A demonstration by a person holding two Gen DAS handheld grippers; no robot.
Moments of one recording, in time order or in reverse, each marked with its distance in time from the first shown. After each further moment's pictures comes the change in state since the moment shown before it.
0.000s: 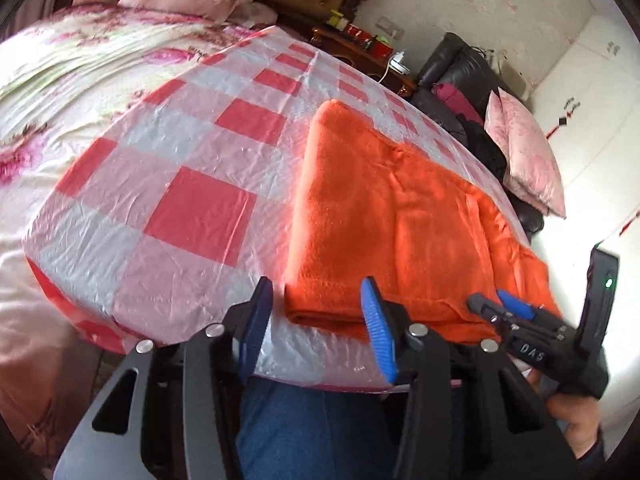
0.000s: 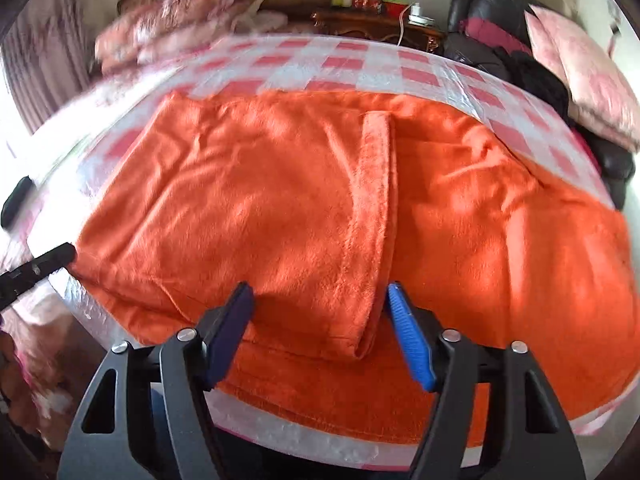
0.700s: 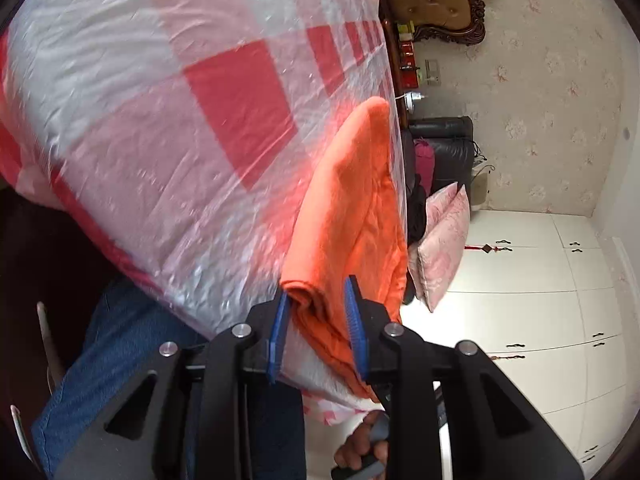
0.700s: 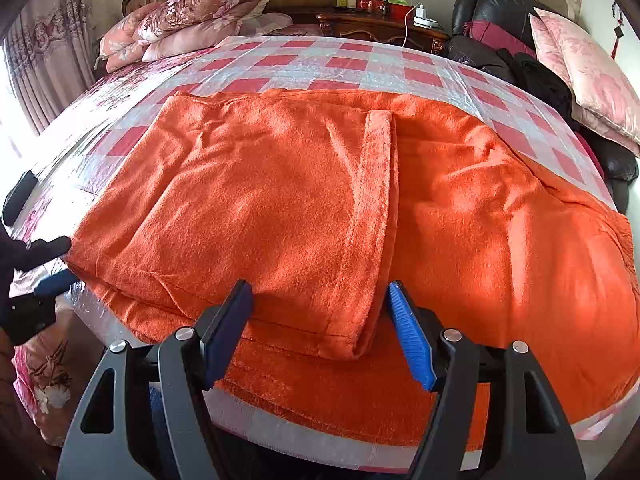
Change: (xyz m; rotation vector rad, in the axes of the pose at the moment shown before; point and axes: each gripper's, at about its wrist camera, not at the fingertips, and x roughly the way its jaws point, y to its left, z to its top) left arm 0.028 0.066 -0.016 -0.637 0.114 -0.425; right arm 0.001 0.002 -0.002 -0.026 -0.004 -0.005
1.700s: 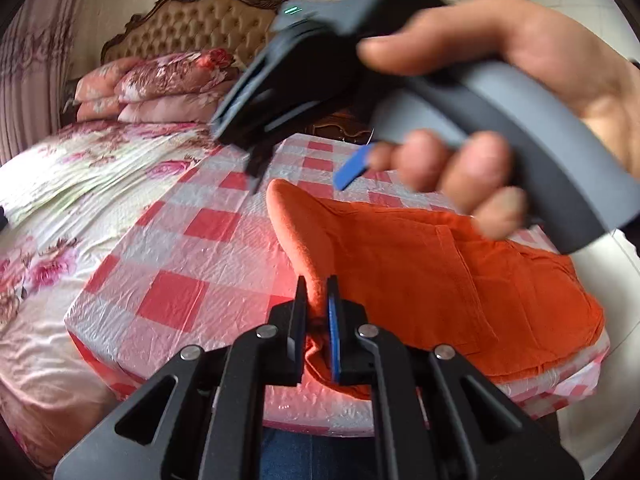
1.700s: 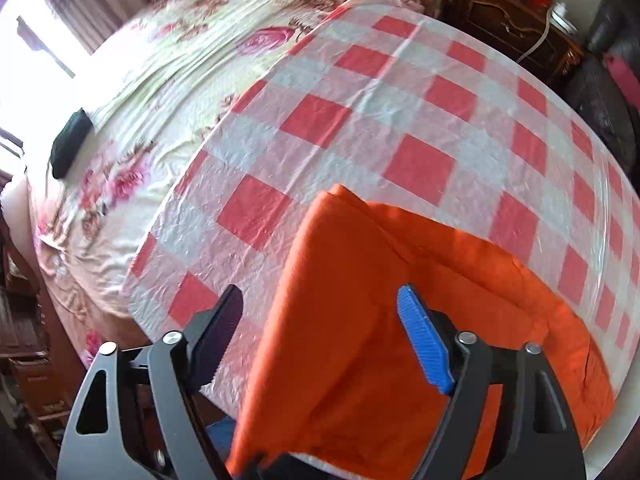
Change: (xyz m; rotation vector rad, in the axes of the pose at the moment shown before) left arm 0.027 -0.145 -0.111 0.988 -0.411 0.559; right arm 0.046 0.138 0.191 -0.248 0.367 0.201
